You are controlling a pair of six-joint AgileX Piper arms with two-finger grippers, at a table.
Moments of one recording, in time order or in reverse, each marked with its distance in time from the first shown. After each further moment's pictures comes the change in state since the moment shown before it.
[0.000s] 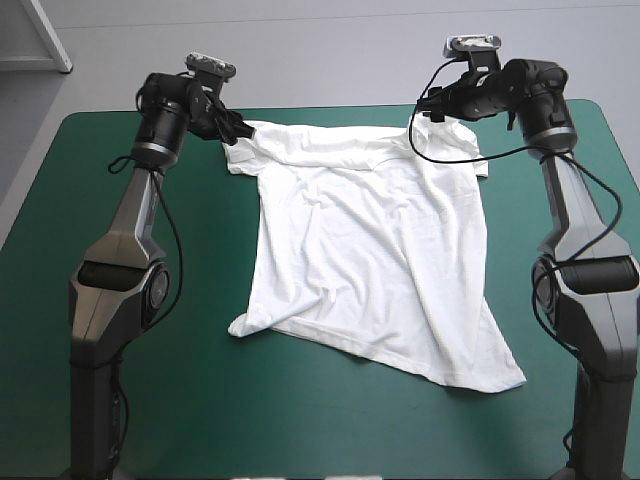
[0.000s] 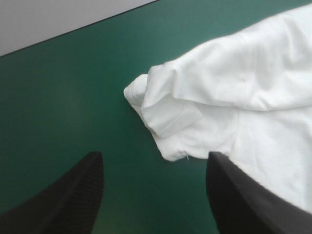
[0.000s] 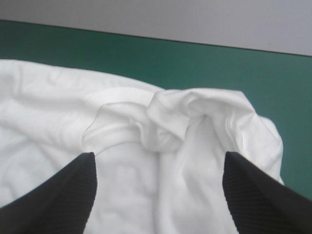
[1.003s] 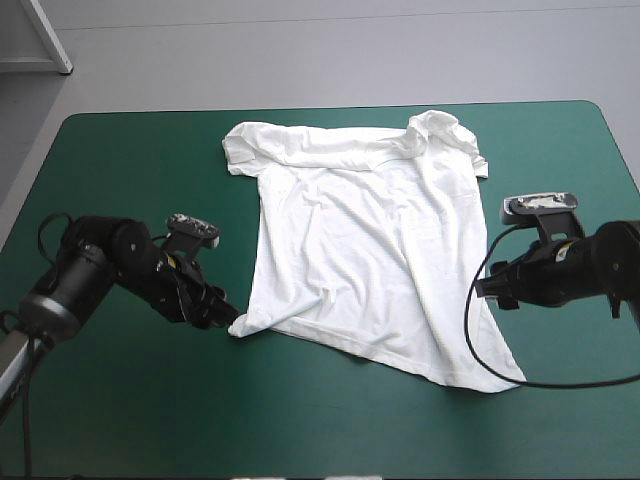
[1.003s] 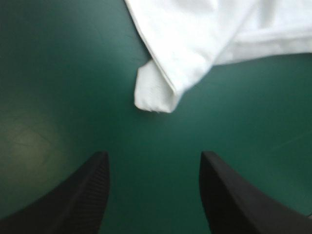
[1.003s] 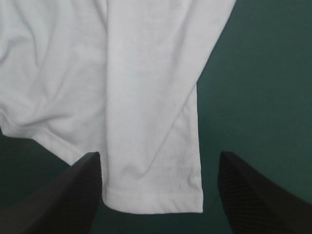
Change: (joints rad) left arm -0.112 -1.006 1.447 -0.283 0.018 0.040; right arm 0.025 -1.066 1.232 -0.106 0.184 0.047
